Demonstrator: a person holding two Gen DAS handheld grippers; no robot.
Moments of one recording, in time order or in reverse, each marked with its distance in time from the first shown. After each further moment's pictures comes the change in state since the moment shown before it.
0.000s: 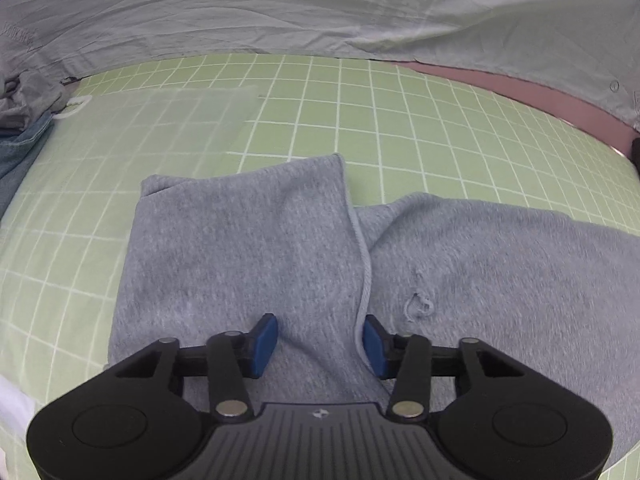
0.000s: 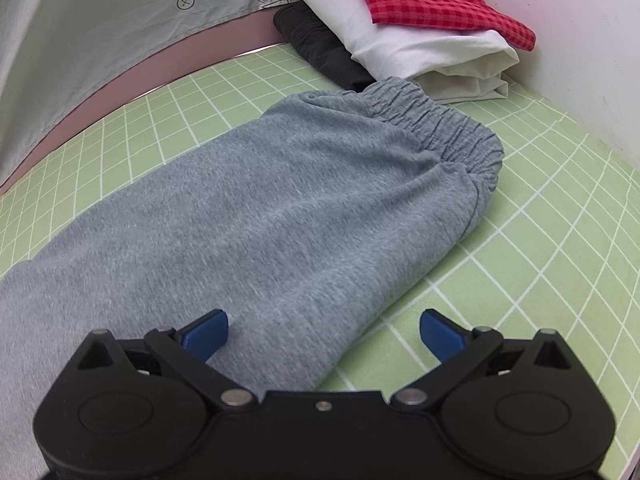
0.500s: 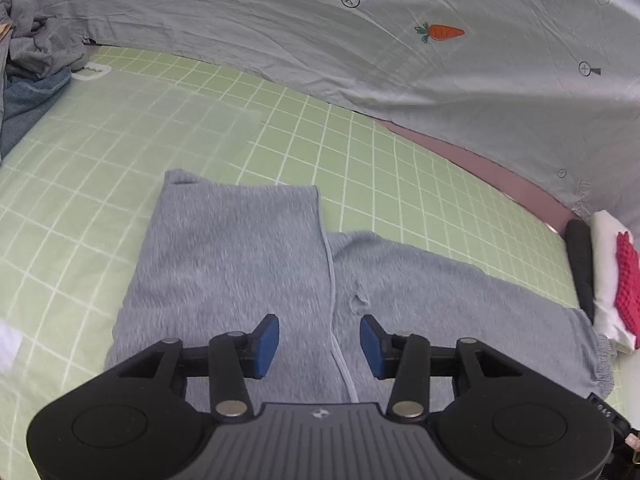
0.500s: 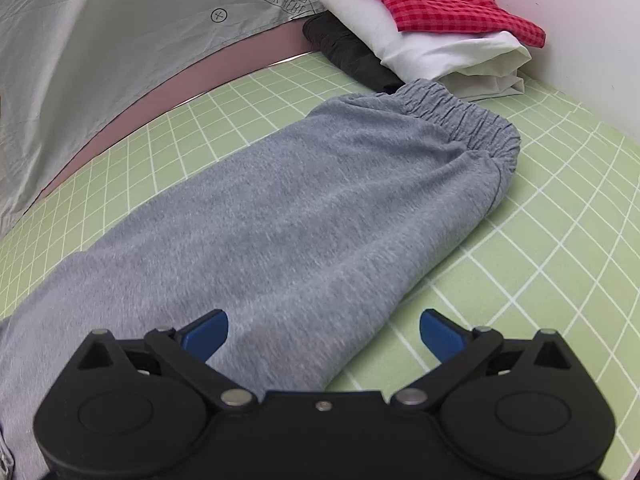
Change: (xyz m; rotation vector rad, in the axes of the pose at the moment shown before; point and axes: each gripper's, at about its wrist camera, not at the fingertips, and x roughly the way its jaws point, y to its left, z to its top) left arm -0.056 0.014 -0.002 -0.147 -0.054 -0.183; right arm -0.029 0.017 -0.017 0.020 -0.028 0.095
